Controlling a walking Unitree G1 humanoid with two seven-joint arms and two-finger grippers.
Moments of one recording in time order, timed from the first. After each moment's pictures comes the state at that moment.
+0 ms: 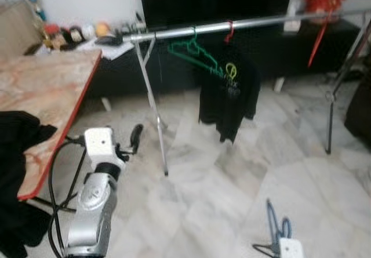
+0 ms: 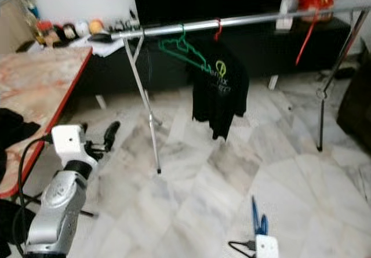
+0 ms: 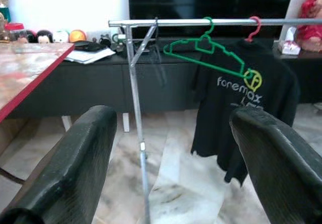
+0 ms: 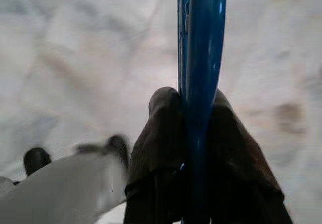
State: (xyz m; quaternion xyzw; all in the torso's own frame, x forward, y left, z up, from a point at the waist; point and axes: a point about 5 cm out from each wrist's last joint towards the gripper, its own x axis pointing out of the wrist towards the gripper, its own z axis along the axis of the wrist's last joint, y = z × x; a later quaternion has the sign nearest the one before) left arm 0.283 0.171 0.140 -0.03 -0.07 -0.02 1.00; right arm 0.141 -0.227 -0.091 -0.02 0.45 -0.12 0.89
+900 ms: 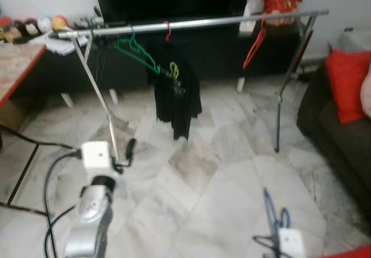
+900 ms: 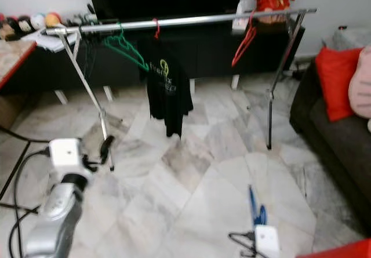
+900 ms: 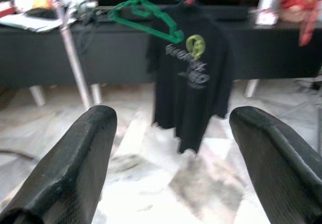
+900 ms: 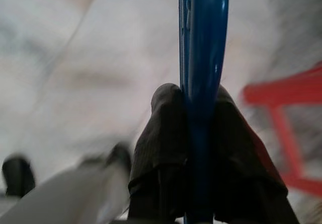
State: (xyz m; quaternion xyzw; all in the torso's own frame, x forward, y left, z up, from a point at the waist) left arm 0.272 0.176 0.113 -0.02 -0.02 0.00 1.00; right arm 0.163 -0.241 -0.079 -0.04 0.41 -0.12 0.90
